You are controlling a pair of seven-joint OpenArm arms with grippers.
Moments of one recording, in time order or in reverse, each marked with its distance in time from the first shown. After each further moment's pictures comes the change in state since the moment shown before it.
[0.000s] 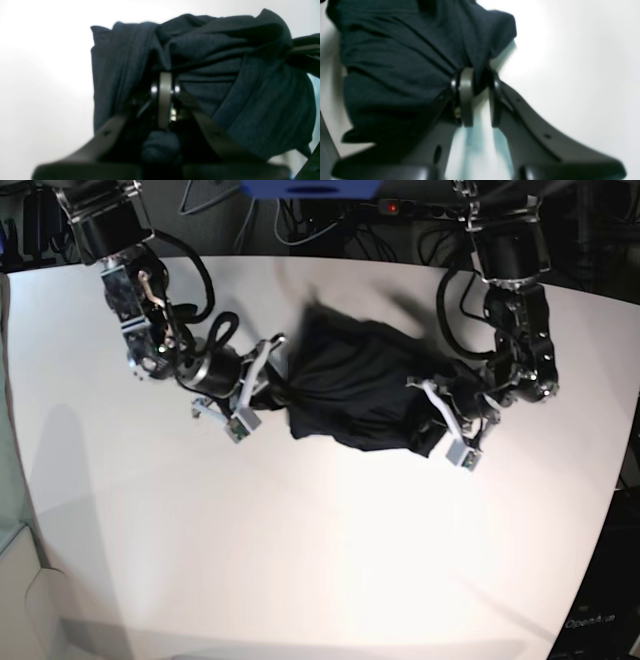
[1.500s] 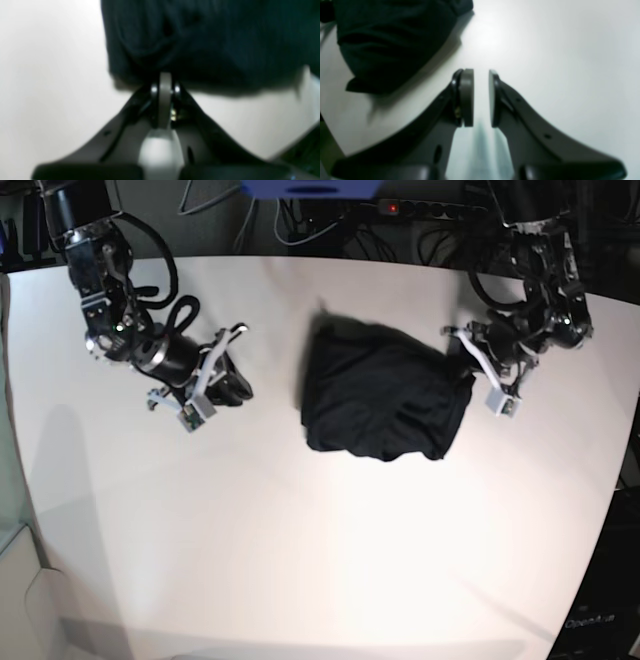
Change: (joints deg) left arm 11.3 -2.8 -6.0 11.0 -6.1 0.8 8.5; right arm -7.9 5.2 7.3 9.2 -0.1 0.2 0.3
